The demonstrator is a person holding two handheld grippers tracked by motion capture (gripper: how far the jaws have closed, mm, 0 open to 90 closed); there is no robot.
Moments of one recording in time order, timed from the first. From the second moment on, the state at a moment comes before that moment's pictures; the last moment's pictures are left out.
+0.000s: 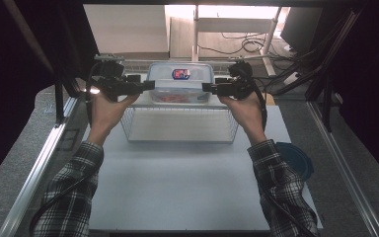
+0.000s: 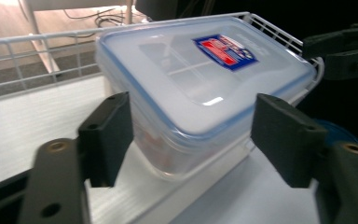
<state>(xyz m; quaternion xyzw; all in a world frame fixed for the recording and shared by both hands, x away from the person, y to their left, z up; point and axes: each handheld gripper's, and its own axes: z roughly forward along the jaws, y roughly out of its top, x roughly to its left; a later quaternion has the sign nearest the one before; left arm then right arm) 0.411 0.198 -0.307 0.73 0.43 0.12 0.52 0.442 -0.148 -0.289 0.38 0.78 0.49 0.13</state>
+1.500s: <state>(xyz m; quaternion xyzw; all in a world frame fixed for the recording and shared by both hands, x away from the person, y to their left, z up) 0.249 0.162 -0.427 0.80 0.34 0.16 0.47 0.304 -0.201 -0.389 0.31 0.80 0.49 0.16</state>
